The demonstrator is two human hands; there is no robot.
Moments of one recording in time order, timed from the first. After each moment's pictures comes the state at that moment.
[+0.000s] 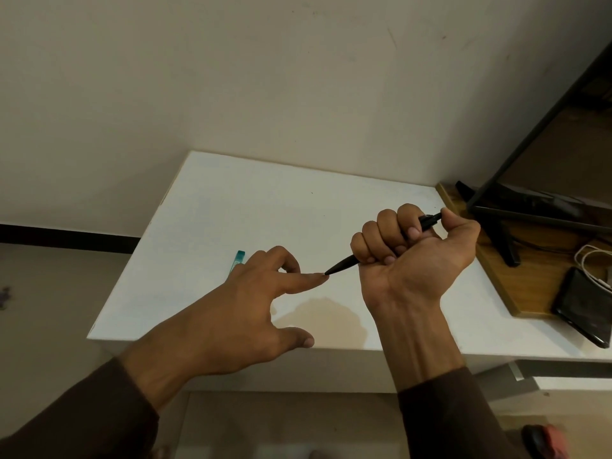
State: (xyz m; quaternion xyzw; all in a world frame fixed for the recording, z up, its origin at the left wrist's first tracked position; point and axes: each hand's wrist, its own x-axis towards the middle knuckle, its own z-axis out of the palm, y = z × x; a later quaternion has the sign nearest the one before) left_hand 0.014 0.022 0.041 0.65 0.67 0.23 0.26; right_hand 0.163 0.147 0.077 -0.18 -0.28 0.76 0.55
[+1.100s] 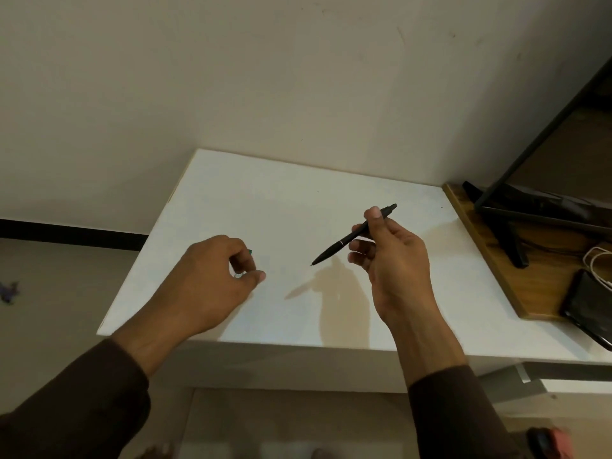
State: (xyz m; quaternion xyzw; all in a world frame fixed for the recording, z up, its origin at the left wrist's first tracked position) left_hand -0.027 0.026 0.020 0.48 0.80 0.33 0.17; right_hand 0.160 0.160 0.050 -0.47 -0.48 0.59 0.44
